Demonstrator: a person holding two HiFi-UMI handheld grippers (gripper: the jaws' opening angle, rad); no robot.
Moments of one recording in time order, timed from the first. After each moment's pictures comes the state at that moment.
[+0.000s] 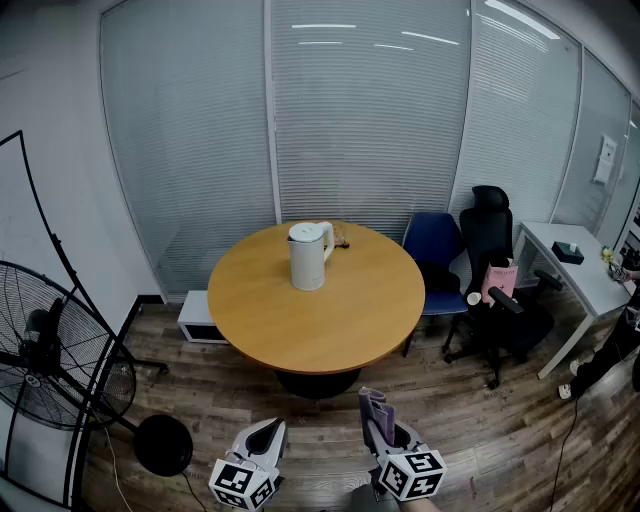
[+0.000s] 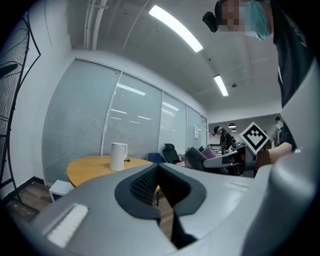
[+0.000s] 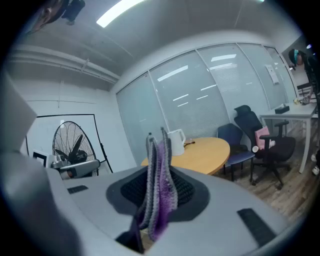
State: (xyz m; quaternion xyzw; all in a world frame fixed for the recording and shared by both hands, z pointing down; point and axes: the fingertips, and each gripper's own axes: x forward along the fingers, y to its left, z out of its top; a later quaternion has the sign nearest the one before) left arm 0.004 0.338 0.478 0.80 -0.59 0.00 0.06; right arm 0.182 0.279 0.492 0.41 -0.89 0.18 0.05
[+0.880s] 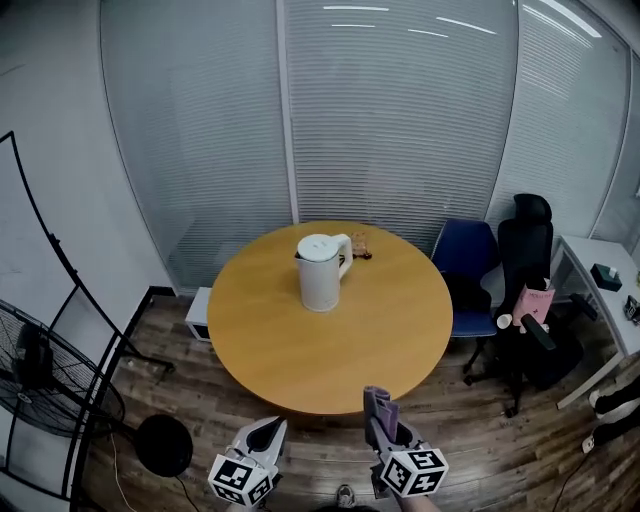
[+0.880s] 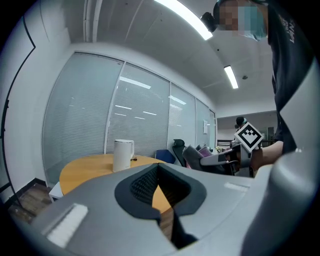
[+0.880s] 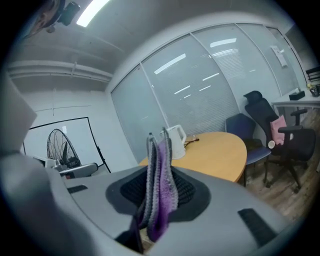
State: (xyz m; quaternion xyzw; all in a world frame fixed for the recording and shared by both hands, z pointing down) left arm -0.025 0.169 0.495 0.79 -0.61 0.03 0.07; right arm 0.147 0.087 0.517 0.37 -0.90 0.22 0.05
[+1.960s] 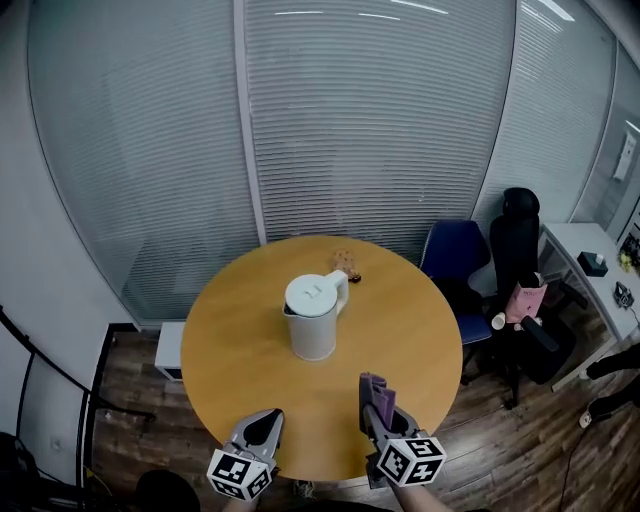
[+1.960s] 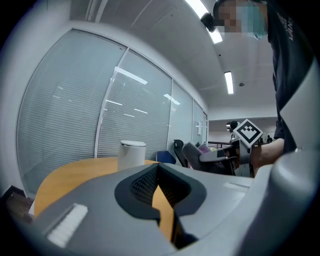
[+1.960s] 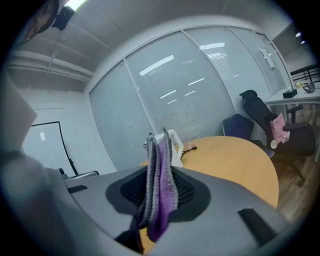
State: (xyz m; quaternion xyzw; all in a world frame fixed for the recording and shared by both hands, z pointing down) left arm -0.173 -0.049 0.510 0.83 -0.54 0.02 0.08; right arm 0.009 -0.104 0.516 0.46 -0.86 0.24 0.03
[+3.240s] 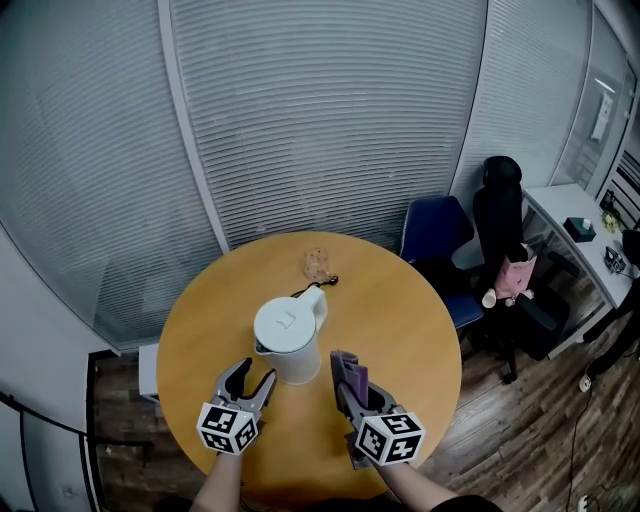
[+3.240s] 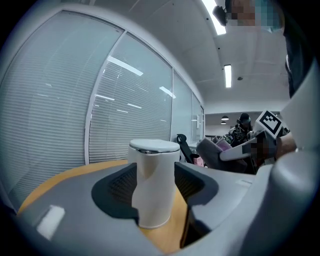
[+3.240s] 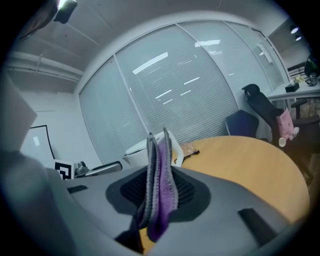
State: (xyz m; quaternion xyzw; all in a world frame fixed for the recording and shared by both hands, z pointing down) left arm -0.214 -0.259 0.535 0.86 -0.51 0.06 0.08; right arm -0.039 -0.234 0.533 0.47 -0.84 0.26 0.02
